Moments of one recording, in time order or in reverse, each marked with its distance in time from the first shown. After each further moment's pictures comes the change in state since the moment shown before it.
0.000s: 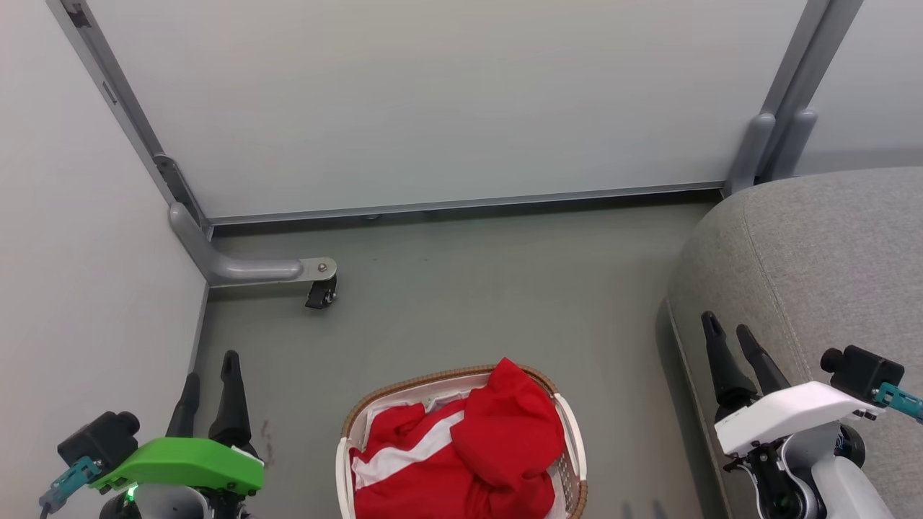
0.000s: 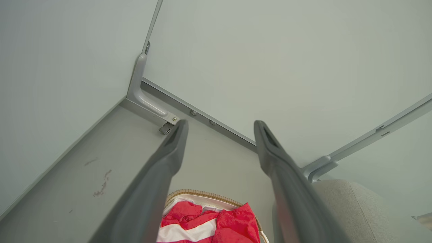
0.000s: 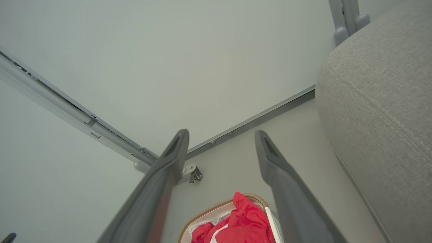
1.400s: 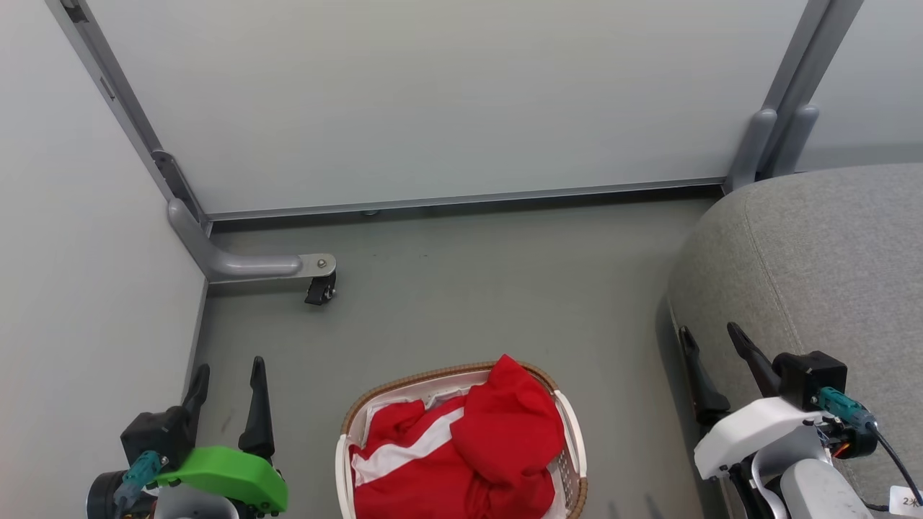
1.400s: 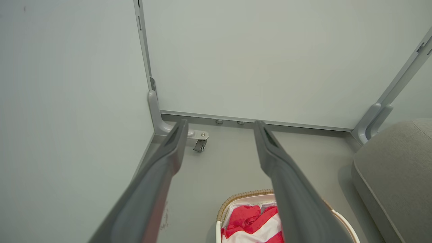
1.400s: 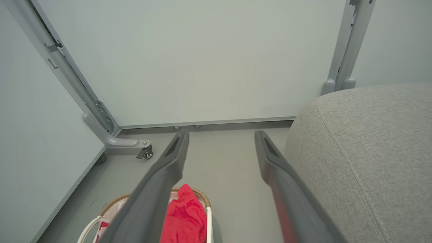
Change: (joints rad) left arm -0.001 0.024 -0.064 0.035 0.431 0.018 -0.108; right arm -0.019 0.013 0.007 0.077 -0.497 0.000 -0.110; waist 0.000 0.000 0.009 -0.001
